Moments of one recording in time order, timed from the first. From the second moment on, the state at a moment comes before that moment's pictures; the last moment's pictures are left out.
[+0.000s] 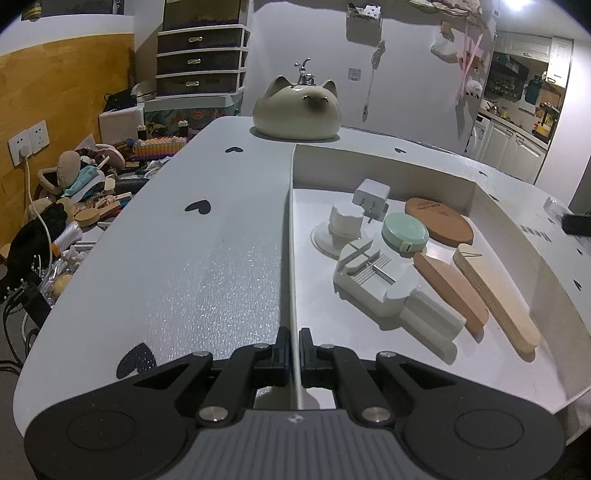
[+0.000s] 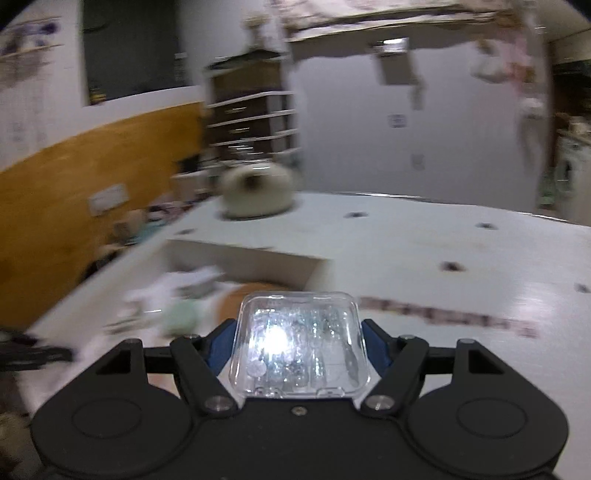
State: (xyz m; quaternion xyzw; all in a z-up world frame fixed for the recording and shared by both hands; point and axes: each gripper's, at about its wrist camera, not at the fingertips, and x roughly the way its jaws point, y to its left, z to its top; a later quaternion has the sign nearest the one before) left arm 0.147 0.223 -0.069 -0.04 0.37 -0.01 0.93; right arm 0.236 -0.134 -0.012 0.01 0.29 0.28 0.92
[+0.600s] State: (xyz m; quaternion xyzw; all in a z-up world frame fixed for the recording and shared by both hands) left arm 0.146 0.223 -0.069 -0.04 0.37 0.00 0.93; right arm 0.218 -0.034 -0.051 -0.02 0.50 0.41 0.76
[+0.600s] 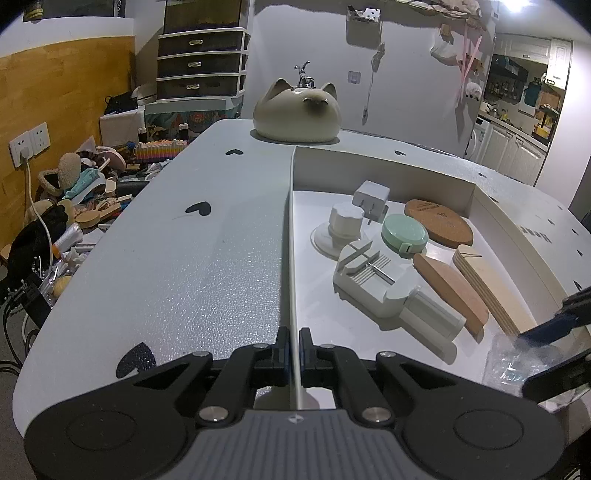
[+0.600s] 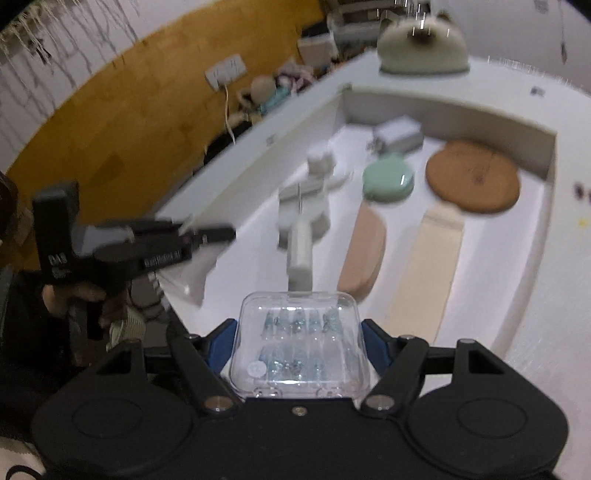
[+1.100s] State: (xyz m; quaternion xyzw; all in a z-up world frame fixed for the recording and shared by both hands) left arm 0.146 0.222 -0.069 -0.04 0.37 0.00 0.93; right arm 0.221 0.000 -0.056 -0.07 0.48 0.37 0.79
